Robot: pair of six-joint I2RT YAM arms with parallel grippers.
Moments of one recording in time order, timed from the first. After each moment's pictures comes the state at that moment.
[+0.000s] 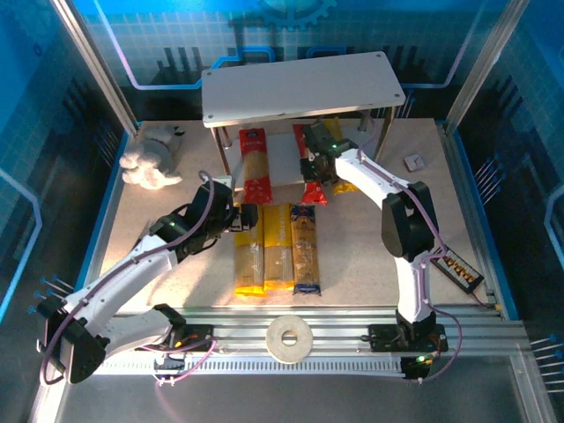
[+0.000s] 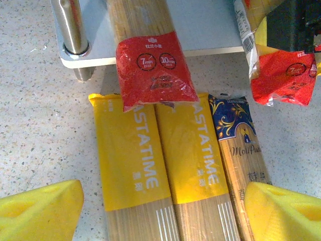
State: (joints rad) left arm -0.55 1.10 0.91 -0.58 -0.17 -0.53; right arm 0.47 2.08 1.76 -0.74 0.08 0.33
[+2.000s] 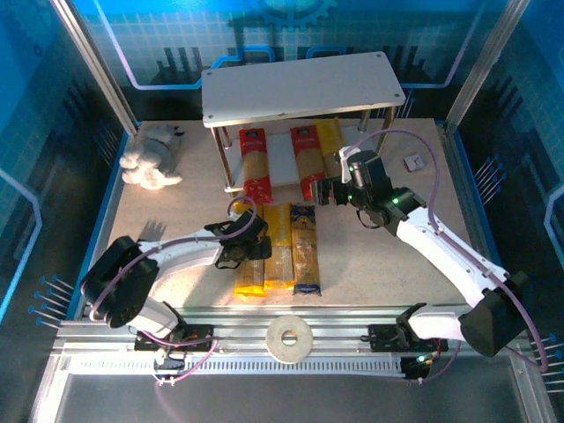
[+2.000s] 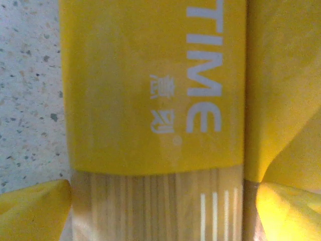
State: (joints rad) left arm -0.67 1.51 0.74 -0.42 -0.18 -0.81; right arm 0.53 1.27 1.12 -0.52 0.10 0.25
